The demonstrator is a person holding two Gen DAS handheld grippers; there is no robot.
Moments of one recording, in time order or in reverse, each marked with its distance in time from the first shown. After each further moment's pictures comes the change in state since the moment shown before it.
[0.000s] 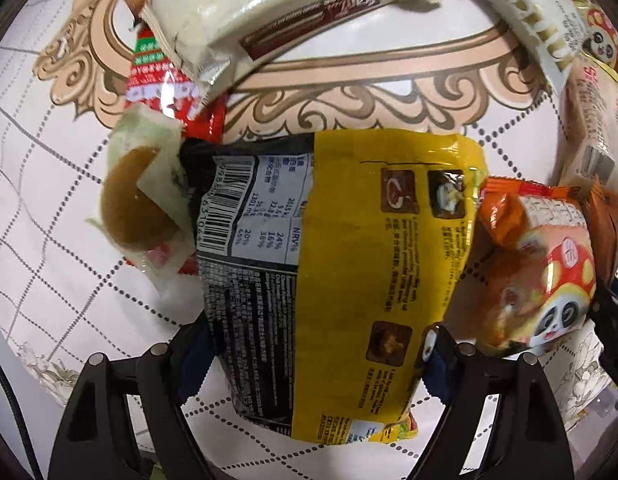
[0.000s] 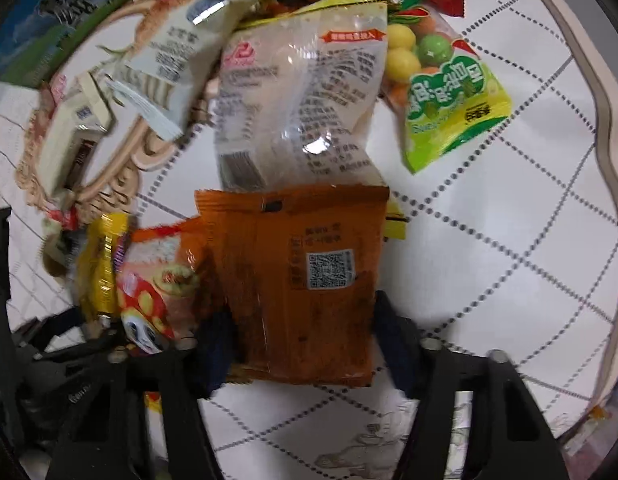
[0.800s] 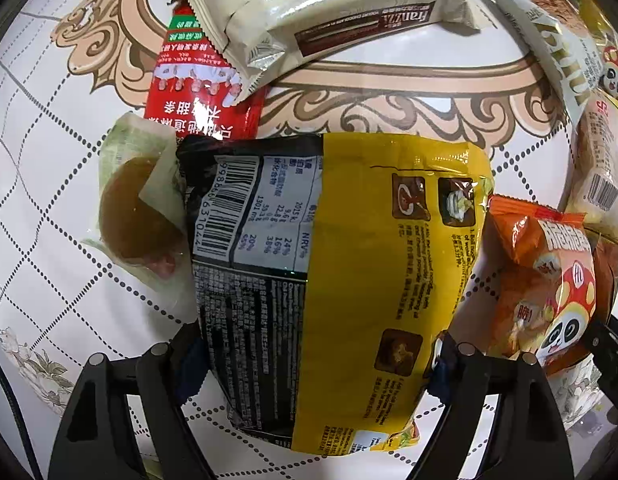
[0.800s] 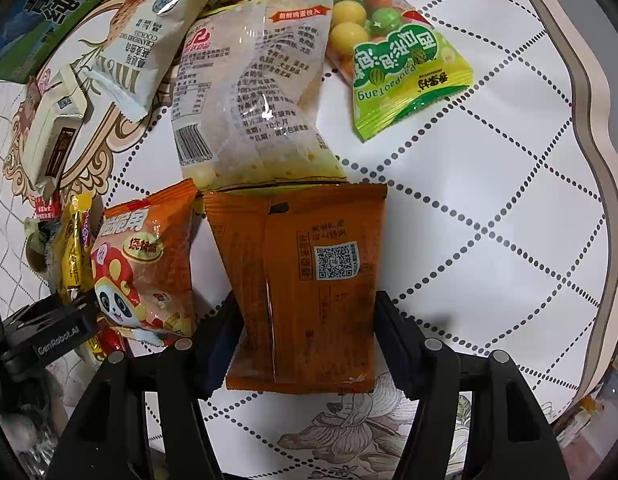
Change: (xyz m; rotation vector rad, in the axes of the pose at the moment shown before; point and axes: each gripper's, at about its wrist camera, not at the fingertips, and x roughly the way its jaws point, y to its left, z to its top) left arm 0.032 0.035 -0.011 -0.070 -0.054 -0.032; right arm 0.003 -0.023 -0.008 0.031 0.025 -0.025
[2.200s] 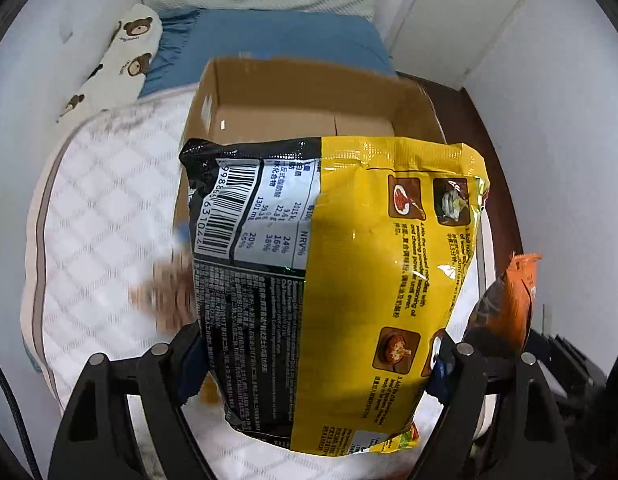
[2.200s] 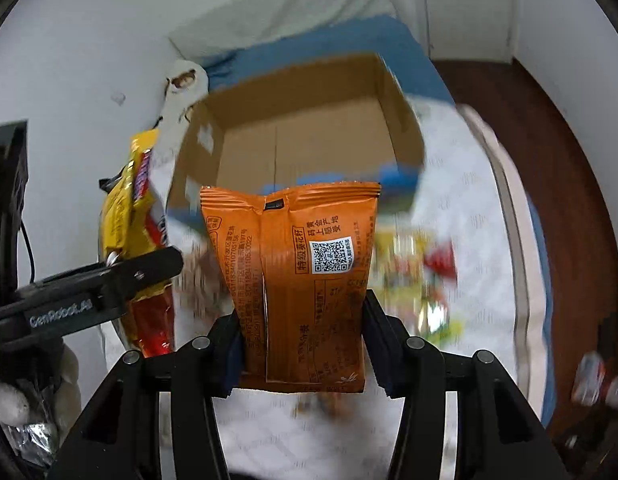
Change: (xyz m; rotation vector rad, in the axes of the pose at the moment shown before) left arm -0.275 0.014 0.134 0.037 -0.389 -0.241; right arm -0.273 0.088 0.084 -0.153 -0.460 0.197
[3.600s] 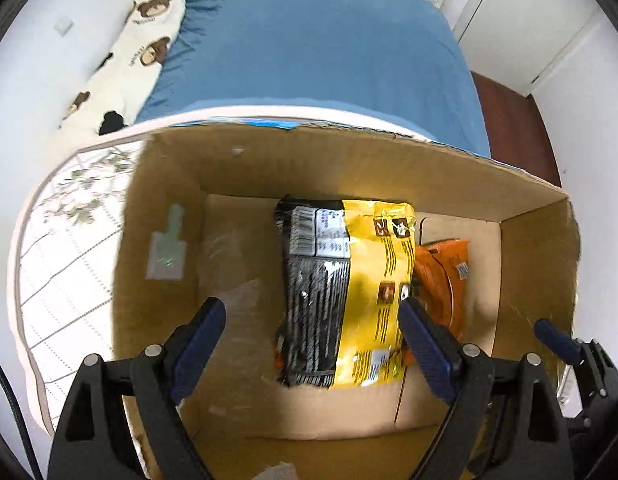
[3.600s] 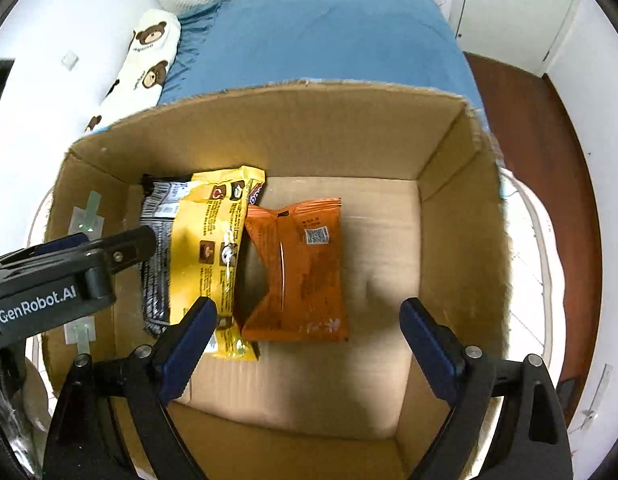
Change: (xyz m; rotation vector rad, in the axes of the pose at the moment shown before) left arm 0.142 0.048 0.174 -0.083 0.083 0.147; right arm 0.206 -0.014 0.192 -0.104 0.169 -0.110
